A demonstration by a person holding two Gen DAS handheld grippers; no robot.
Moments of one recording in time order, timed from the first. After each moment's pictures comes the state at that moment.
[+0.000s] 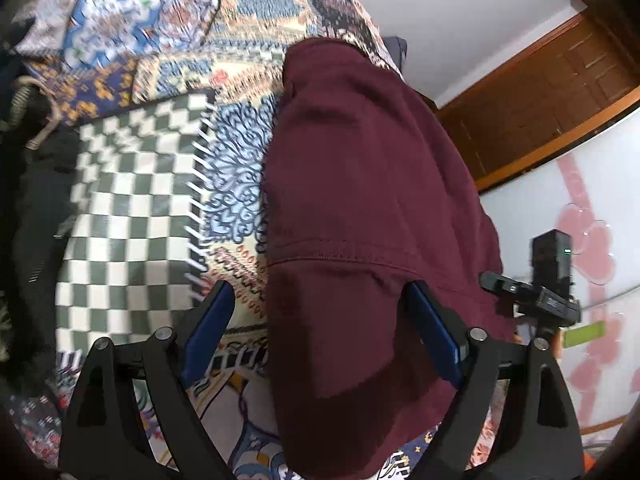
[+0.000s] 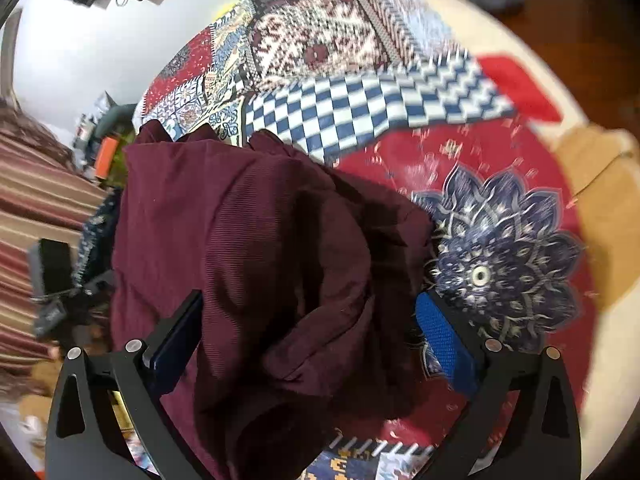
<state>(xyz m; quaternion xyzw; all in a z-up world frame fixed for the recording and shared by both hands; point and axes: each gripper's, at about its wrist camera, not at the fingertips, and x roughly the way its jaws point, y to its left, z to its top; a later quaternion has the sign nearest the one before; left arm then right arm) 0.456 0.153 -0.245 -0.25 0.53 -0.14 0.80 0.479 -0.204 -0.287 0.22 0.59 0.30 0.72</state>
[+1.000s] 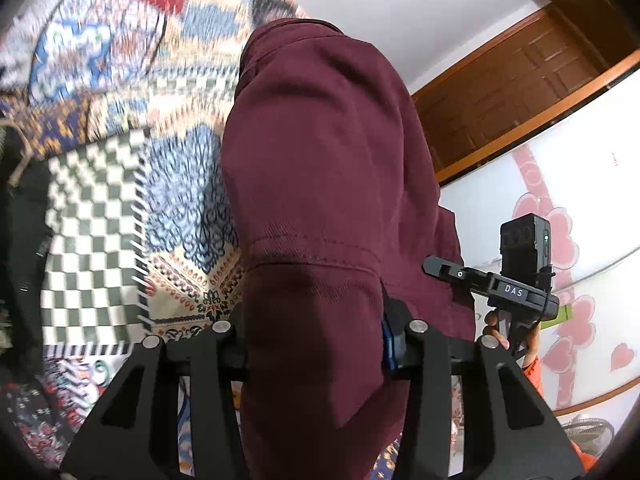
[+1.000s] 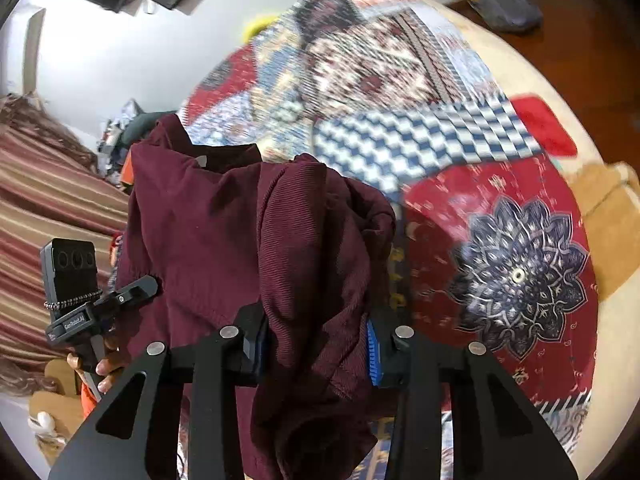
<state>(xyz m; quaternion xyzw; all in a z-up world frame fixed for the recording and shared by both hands) 0.443 0.104 -0.166 -0.26 0.49 -0.21 0.80 0.462 -0.180 -0.208 0.23 0.54 0.33 0.74</state>
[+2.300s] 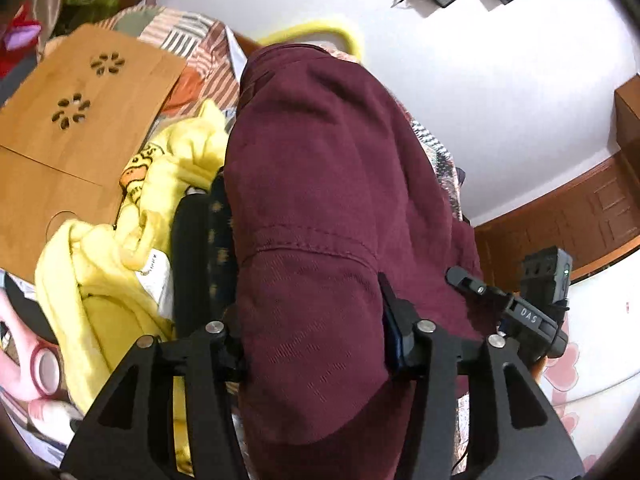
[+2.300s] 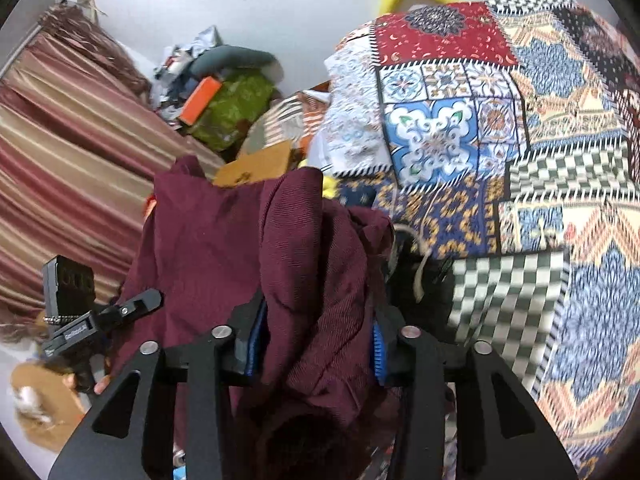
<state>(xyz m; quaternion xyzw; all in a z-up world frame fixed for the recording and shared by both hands) 0.356 0.500 -0.139 -0.37 0.44 0.00 0.82 0.476 0.207 -0.142 0.14 0.52 0.43 0.72</state>
